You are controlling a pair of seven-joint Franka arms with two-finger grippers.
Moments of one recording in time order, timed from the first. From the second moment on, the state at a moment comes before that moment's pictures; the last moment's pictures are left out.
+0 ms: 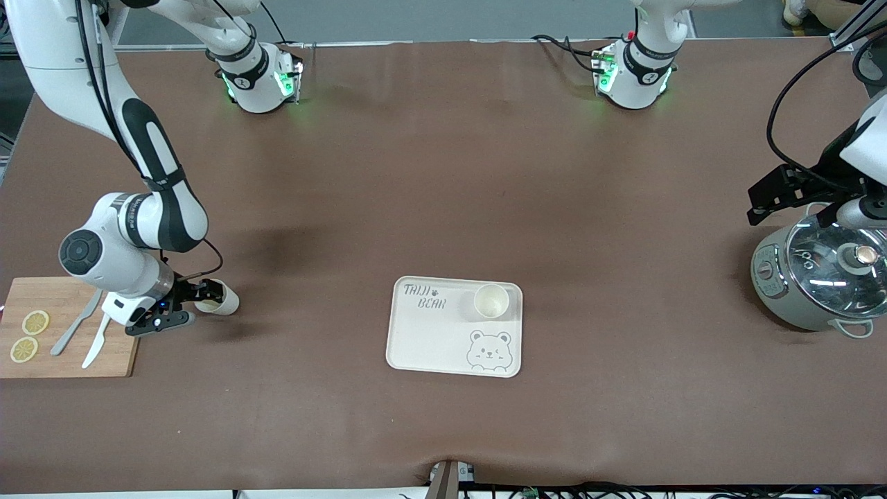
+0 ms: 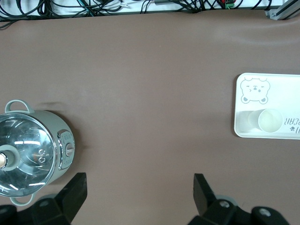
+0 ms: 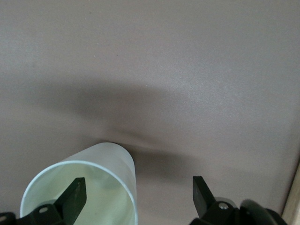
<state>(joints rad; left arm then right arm) 0.02 0.14 -0.15 -1.34 0.03 1.61 -0.08 -0.01 0.53 -0.06 -1.92 0.05 2.46 -0.34</state>
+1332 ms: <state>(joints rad) 0.04 0.15 -0.15 -1.35 0.03 1.54 -0.08 -0.01 0.53 -0.06 -1.88 0.05 2.41 -0.34</state>
